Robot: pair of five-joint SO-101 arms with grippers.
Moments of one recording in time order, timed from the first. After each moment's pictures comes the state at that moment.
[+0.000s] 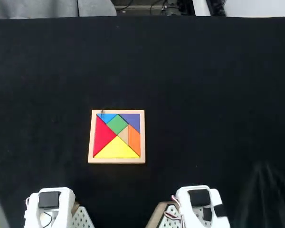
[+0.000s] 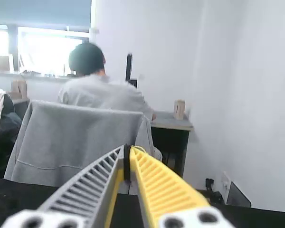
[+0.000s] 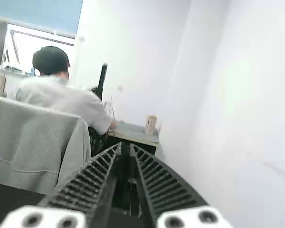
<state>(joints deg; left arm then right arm) -8.8 -73.8 -30.1 100.3 2.1 -3.7 -64.8 -40.8 99.0 10.2</state>
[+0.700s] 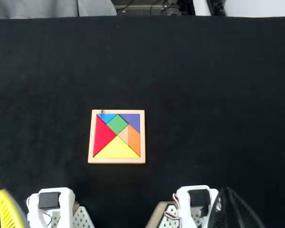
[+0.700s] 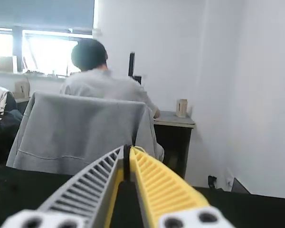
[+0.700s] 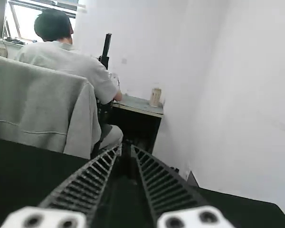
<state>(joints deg) -9.7 -104.5 4.9 95.0 1.9 -3.3 -103.6 3.7 98.9 10.2</state>
